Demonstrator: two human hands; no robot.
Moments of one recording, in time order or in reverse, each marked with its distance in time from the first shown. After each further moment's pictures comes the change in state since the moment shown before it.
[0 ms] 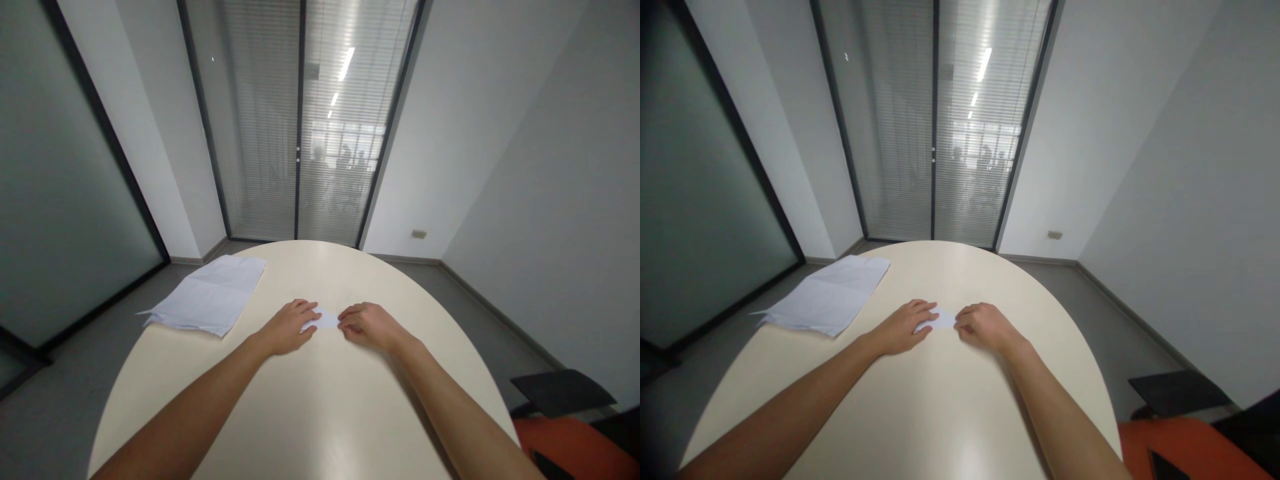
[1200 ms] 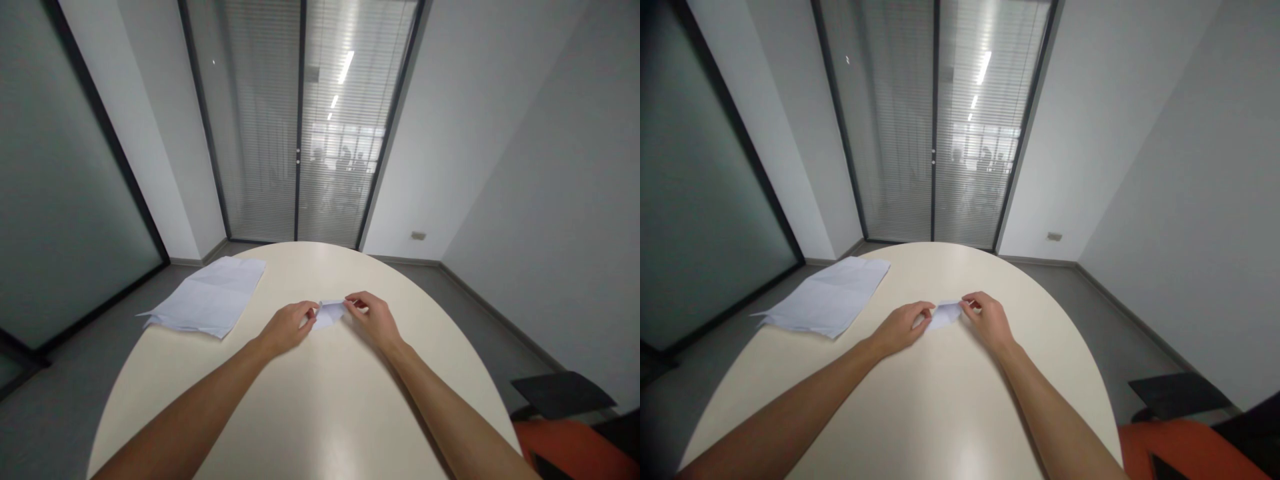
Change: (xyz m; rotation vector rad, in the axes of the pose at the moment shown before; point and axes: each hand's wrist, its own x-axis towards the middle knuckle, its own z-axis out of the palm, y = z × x) left_hand 0.005 0.015 -0.008 -0.222 0.175 -0.172; right_hand 0.005 0.008 0.018 0.288 0.533 0.430
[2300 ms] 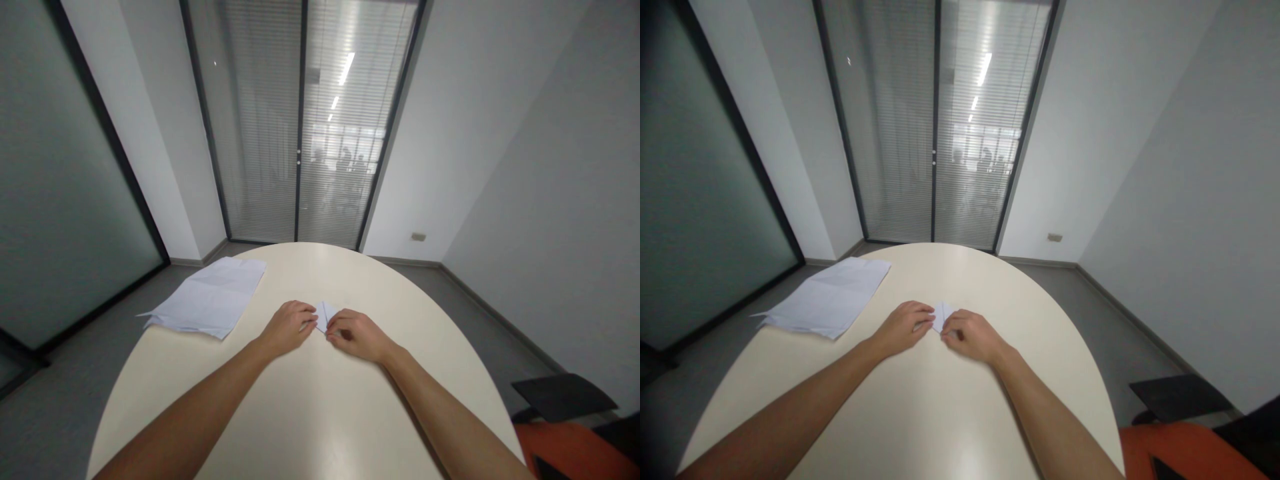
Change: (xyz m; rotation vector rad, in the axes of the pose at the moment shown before) left_hand 0.001 -0.007 0.005 0.172 -0.003 0.114; right_hand -0.009 -0.026 0.004 -0.001 -0.447 -0.410
